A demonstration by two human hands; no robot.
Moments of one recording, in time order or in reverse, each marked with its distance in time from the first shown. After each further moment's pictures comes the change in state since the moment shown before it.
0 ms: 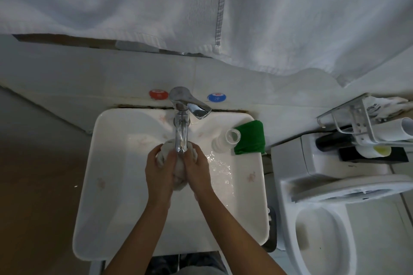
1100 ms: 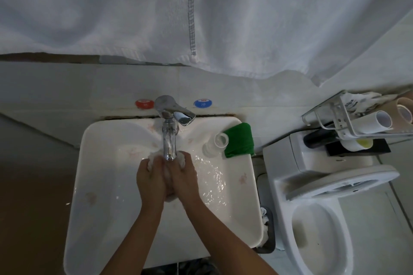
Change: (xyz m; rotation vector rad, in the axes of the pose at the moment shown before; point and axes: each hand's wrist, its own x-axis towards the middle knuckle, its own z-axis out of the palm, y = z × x) left_hand 0.005 -0.005 0.007 0.049 0.045 0.079; right_hand -0.008 0.000 0.003 -0.025 -0.007 0.038
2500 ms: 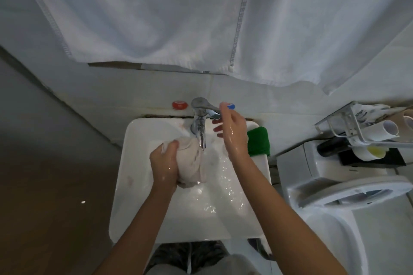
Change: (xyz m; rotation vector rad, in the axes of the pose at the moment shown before) left_hand -0.022 0.085 -0.058 -0.324 -0.013 -0.125; right_hand -0.020 -0.140 -0.040 0.005 0.194 -0.179
